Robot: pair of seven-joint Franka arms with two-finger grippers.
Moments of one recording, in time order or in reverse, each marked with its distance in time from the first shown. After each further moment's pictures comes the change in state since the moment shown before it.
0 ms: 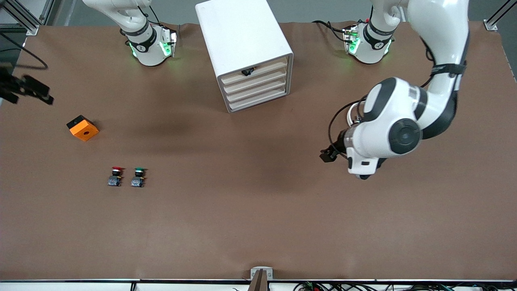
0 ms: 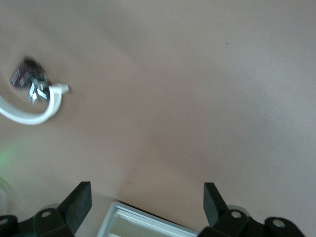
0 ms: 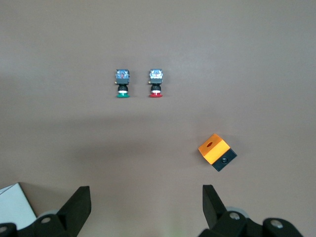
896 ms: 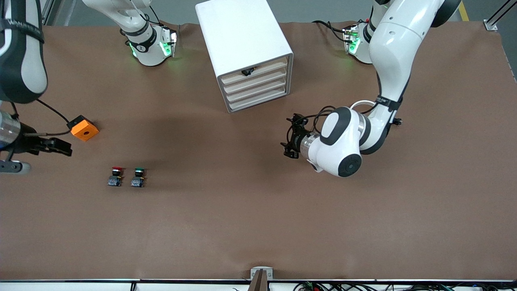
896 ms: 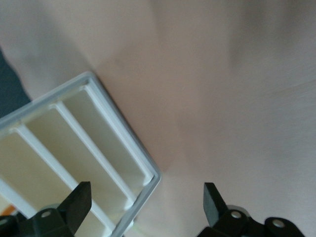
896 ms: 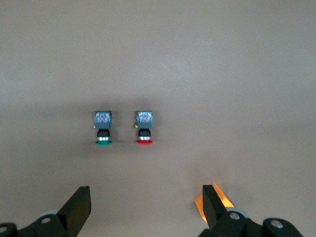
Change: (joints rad) left arm -0.099 0.230 0.000 0.025 -0.439 0.001 -0.578; right arm -0.002 0.282 -0.013 0.063 -0.013 0.258 0.001
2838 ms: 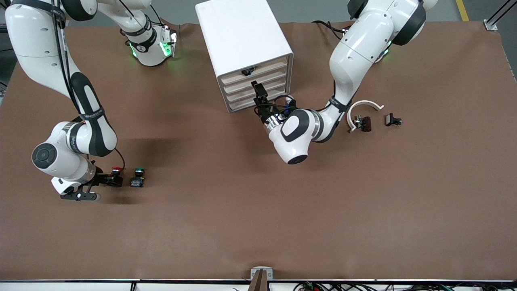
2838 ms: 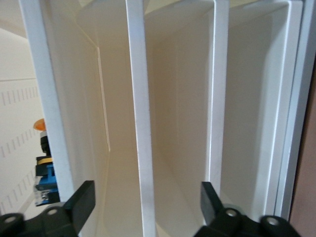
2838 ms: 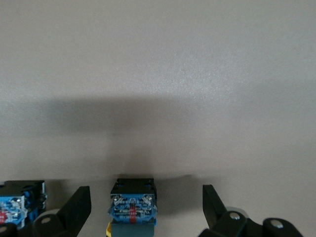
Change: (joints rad) left arm -0.172 0.173 0.000 0.000 -0.362 -0.255 -0.530; right arm -0.035 0.390 0.021 -0.209 0.058 0.648 -0.028
